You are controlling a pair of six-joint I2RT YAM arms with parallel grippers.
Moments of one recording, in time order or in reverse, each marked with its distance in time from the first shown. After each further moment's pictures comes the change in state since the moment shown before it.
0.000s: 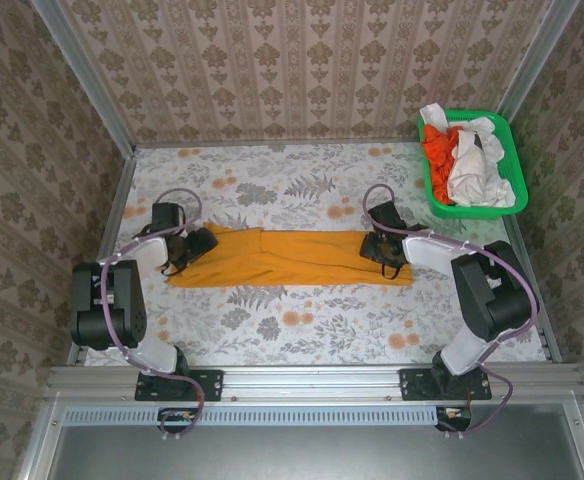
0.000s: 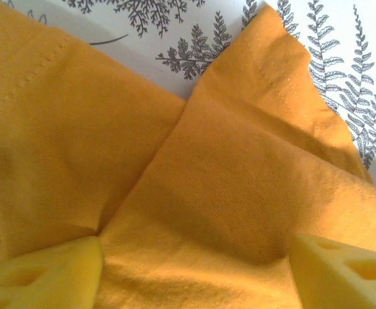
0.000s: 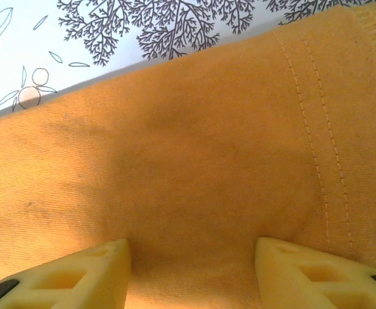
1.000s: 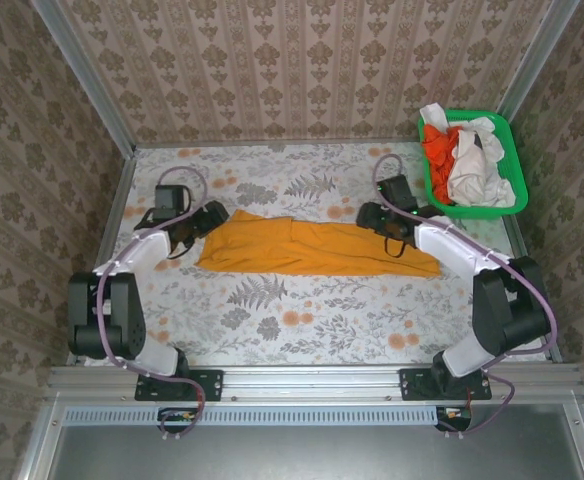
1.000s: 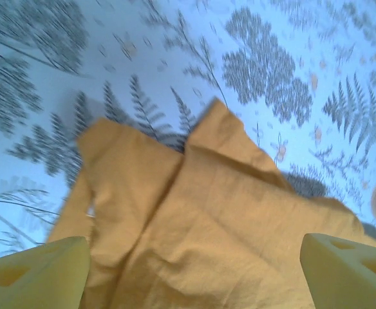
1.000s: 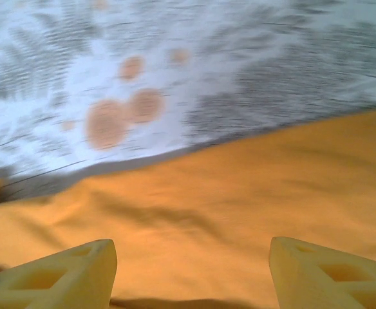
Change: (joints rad) left arm -0.060 -0.081 0.108 0.042 0.041 -0.043; right arm 0.011 -0.101 0.183 -0.052 -0.057 -0.064
